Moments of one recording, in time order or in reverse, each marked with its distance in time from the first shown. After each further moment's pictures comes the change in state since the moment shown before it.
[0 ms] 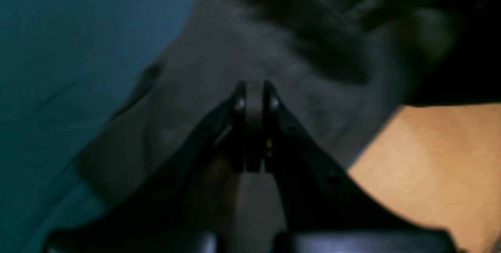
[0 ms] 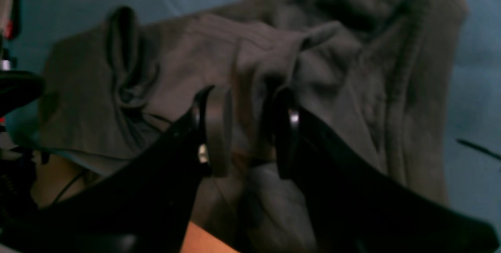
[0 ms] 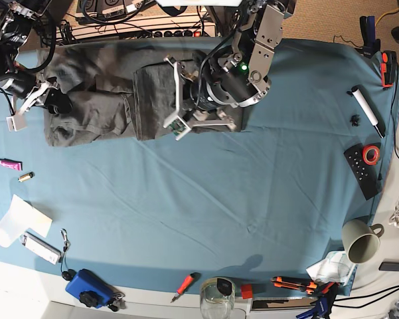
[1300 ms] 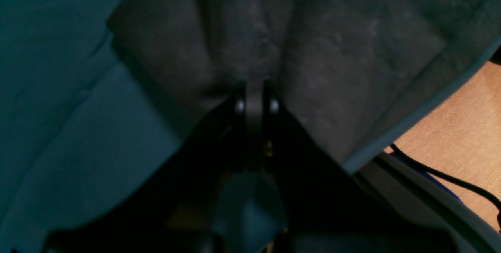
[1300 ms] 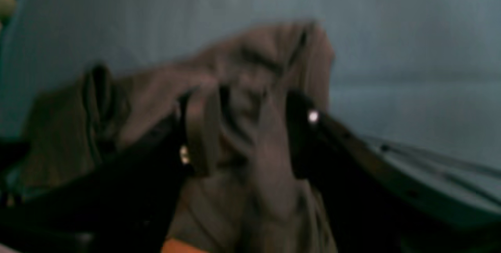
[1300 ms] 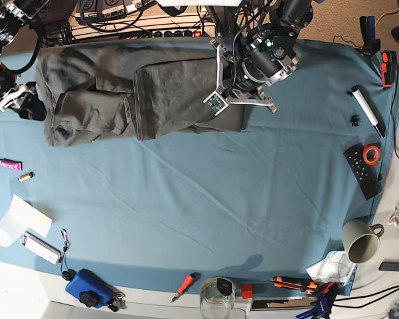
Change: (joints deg) left arm 7.1 -12.9 0.0 3.7 6.1 2.2 -4.4; right arm 2.0 0.0 11.0 0.0 -3.6 1.5 -0.2
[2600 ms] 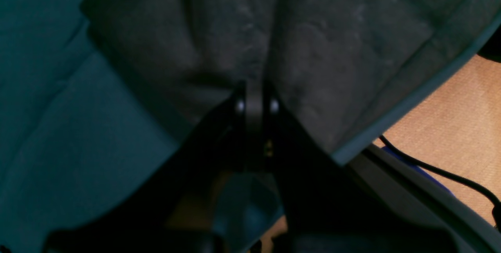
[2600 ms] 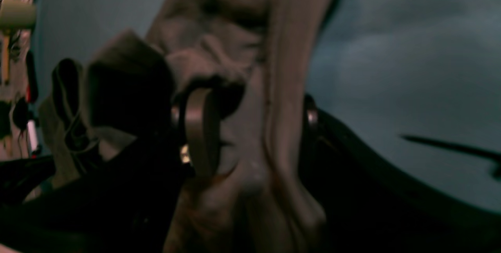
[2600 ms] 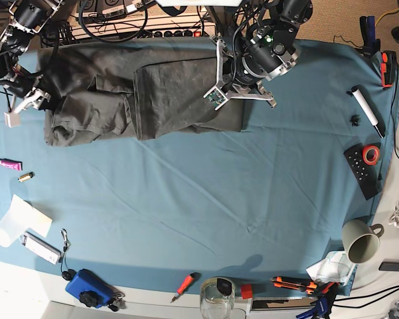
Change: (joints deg) left arm 1.7 0.0 0.0 0.0 0.0 0.0 -0.6; right arm 6.5 0.7 -9.6 -25.2 -1.9 1.4 3.8
